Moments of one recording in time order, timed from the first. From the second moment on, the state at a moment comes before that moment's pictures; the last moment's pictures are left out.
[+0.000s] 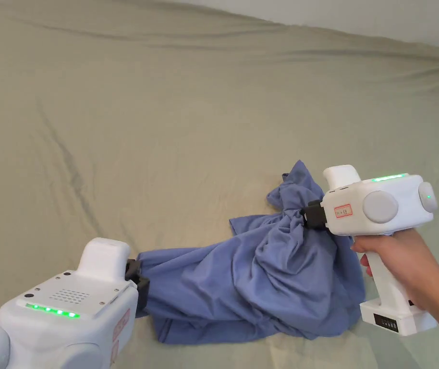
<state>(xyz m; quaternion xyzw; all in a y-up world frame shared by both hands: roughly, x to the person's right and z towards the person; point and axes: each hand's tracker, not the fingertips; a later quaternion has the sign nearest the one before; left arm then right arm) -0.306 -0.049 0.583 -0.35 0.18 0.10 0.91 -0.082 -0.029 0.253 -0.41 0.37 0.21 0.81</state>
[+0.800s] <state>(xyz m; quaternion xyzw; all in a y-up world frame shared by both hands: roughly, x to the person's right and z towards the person) -0.343 0.230 0.649 -0.04 0.29 0.04 0.95 0.105 0.233 0.395 -0.15 0.33 0.05 0.93</state>
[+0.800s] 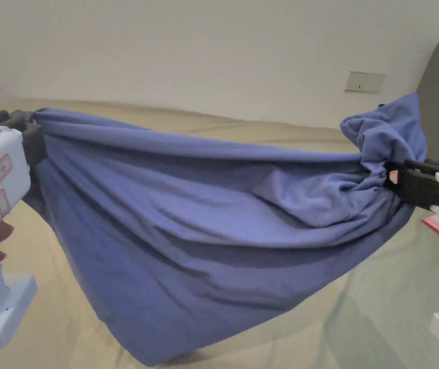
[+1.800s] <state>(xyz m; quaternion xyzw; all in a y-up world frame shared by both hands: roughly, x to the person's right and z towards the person) -0.395 0.315 0.548 -0.02 0.31 -0.06 0.95 0.018 0.275 0.308 -0.07 0.29 0.10 0.95</state>
